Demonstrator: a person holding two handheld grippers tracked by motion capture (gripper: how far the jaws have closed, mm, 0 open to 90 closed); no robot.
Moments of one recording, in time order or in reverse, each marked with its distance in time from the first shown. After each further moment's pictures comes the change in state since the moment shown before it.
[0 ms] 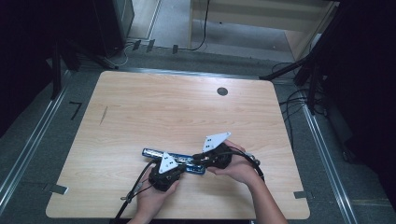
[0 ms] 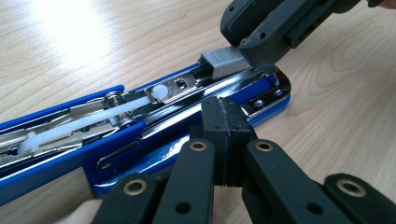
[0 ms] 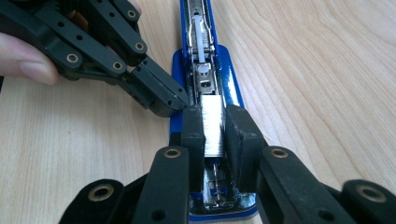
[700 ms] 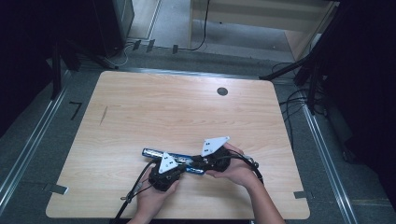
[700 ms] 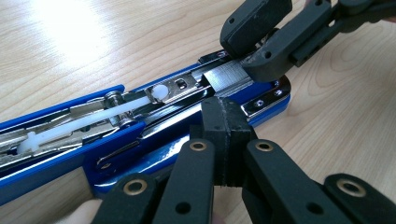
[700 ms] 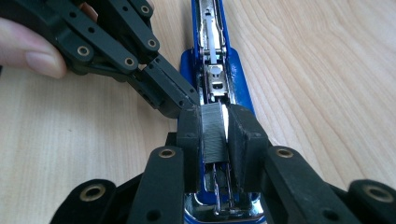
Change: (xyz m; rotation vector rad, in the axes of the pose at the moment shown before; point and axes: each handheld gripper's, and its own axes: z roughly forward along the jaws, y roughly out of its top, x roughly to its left) left arm 0.000 0.000 0.000 0.000 -0.001 -0.003; right arm 0.009 -0.003 0.005 -0.025 -0.022 -0.060
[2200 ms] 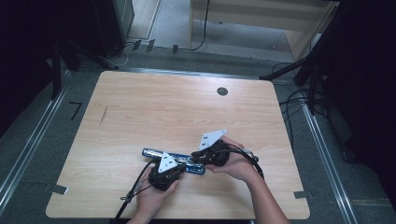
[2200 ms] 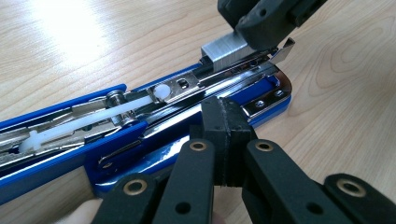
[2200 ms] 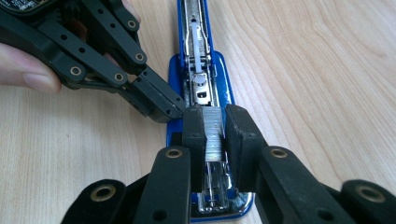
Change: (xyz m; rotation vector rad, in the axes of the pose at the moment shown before) left arm 0.001 0.000 0.000 -0.001 -0.005 -0.009; right arm -0.008 0.022 -0.009 0.081 -0.013 0.027
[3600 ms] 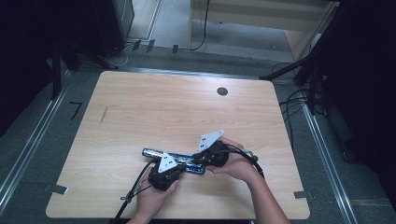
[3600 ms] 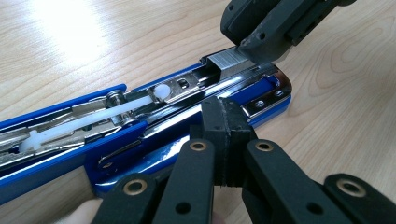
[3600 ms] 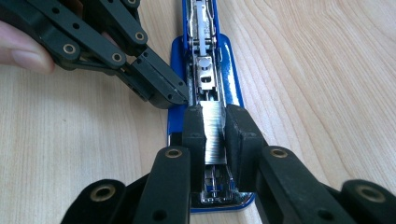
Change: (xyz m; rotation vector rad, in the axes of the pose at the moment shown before) left arm 0.000 0.000 0.000 -0.001 0.000 -0.002; right arm 0.000 -0.002 0.006 0.054 0.015 -0.025
